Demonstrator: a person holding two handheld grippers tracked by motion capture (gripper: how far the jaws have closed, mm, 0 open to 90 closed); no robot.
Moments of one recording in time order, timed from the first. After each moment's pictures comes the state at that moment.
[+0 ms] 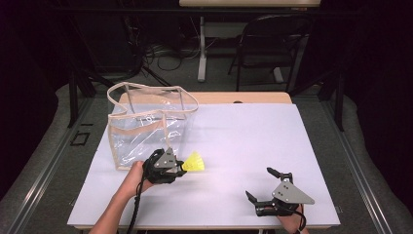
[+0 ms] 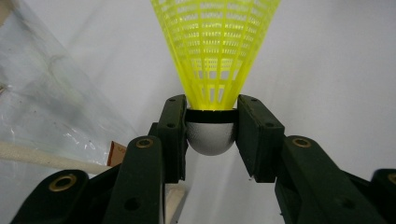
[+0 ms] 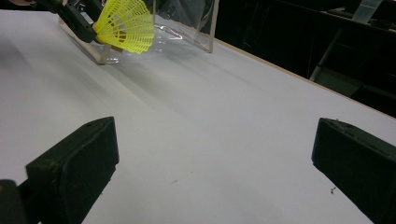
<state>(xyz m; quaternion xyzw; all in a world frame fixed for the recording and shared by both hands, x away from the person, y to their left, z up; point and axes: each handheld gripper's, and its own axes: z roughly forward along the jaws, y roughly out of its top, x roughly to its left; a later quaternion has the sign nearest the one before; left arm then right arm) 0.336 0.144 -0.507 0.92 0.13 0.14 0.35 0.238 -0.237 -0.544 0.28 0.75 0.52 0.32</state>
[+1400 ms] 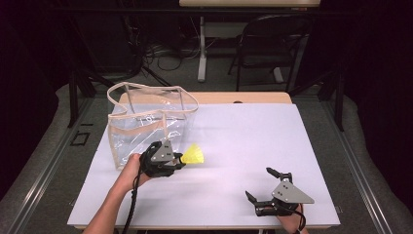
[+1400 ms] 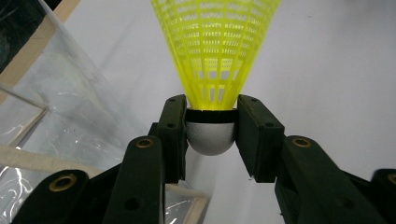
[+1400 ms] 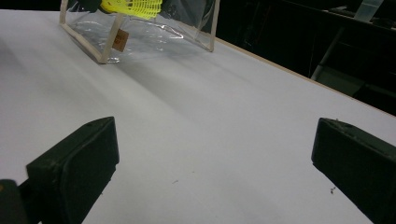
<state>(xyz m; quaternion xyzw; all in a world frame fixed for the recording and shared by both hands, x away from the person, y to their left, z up) 0.339 0.145 -0.475 0.92 0.12 0.16 0.35 0.238 -0.237 -0.545 0.28 0.75 0.51 0.32</state>
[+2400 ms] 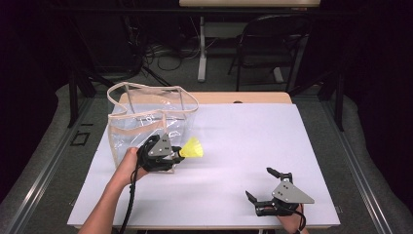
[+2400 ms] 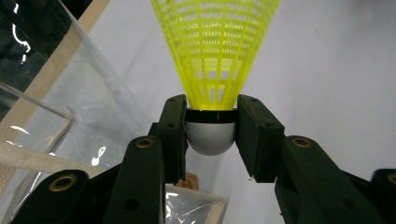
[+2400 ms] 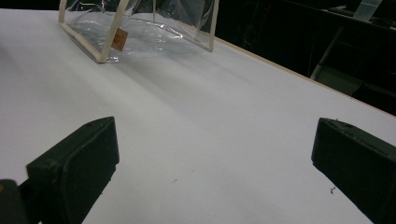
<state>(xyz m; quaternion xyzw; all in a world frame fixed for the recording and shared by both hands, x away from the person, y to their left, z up) 0.343 0.148 -0.454 0.91 0.11 0.18 0.35 0.238 -0.237 -0.545 0.28 0.75 0.51 0.32</state>
